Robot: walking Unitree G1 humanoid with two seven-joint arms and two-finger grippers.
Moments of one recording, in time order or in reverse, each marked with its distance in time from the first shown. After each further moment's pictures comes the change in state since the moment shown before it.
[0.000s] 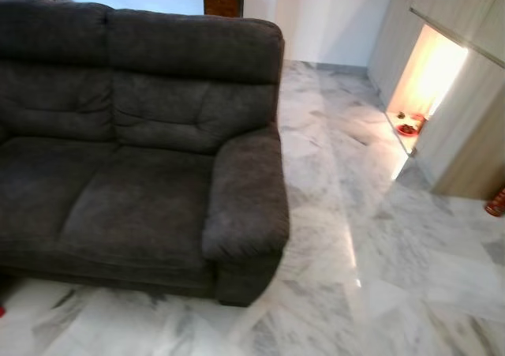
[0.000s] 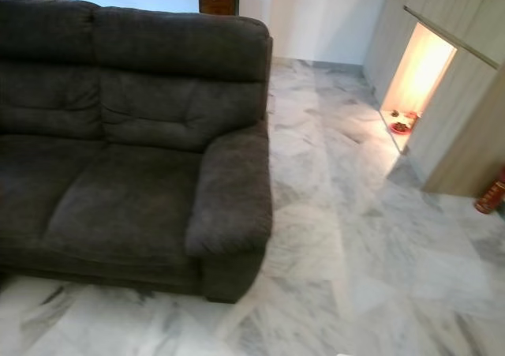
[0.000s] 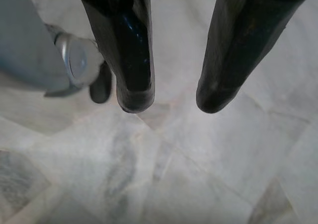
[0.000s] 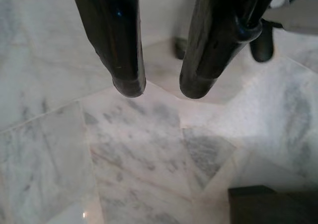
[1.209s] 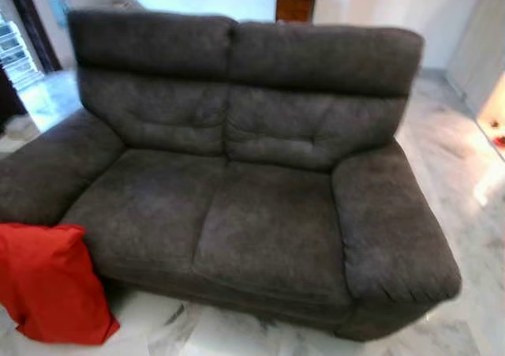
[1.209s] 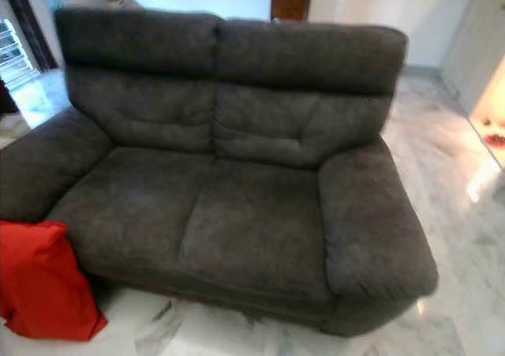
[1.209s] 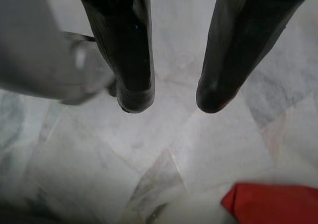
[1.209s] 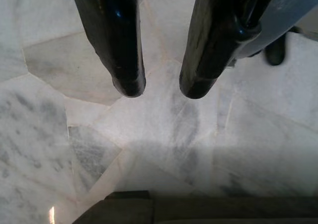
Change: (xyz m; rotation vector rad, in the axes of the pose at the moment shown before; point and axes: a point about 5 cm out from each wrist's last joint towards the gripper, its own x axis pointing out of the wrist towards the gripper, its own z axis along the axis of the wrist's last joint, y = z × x) left arm 0.003 -0.013 0.004 -0.010 -0.013 -0.033; right arm -0.004 -0.015 -0.015 0.002 0.046 -0.040
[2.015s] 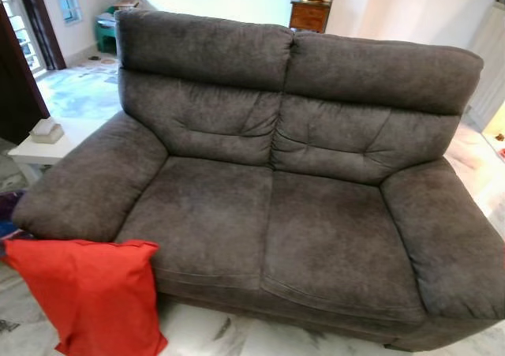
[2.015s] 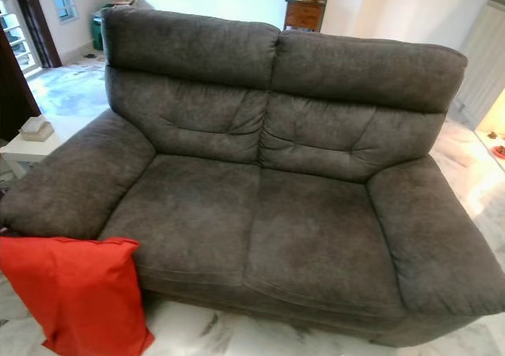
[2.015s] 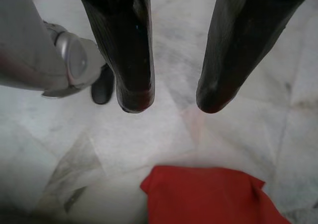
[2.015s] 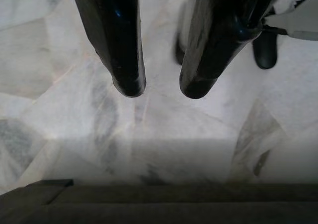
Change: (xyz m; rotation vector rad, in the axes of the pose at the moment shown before) left arm -0.003 0.012 0.000 0.011 0.003 0.029; right arm 0.002 0.014 0.012 0.001 -0.034 0.035
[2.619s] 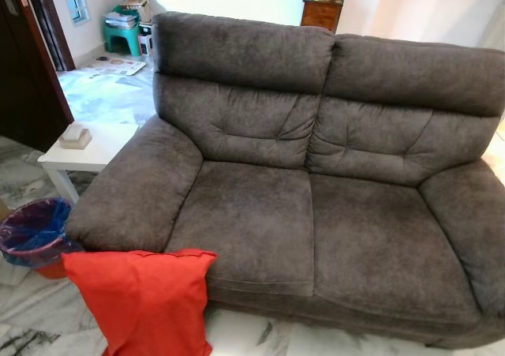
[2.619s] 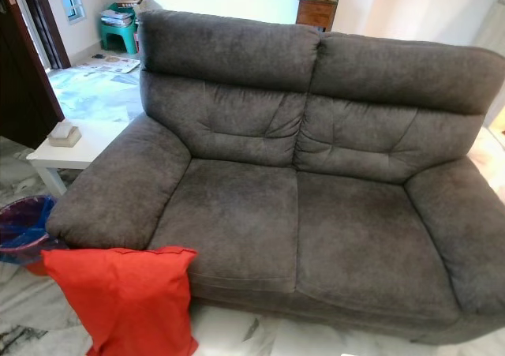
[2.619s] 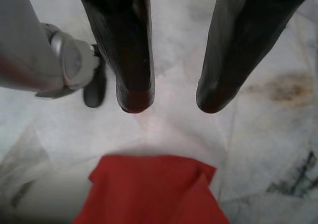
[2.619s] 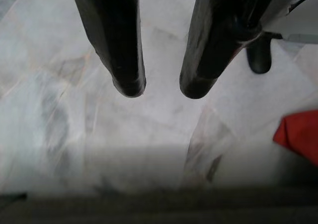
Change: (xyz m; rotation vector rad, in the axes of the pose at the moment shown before) left arm 0.002 -0.006 0.002 -0.006 -0.006 -0.014; right arm -0.001 -0.006 -0.001 -0.003 0.003 -0.015
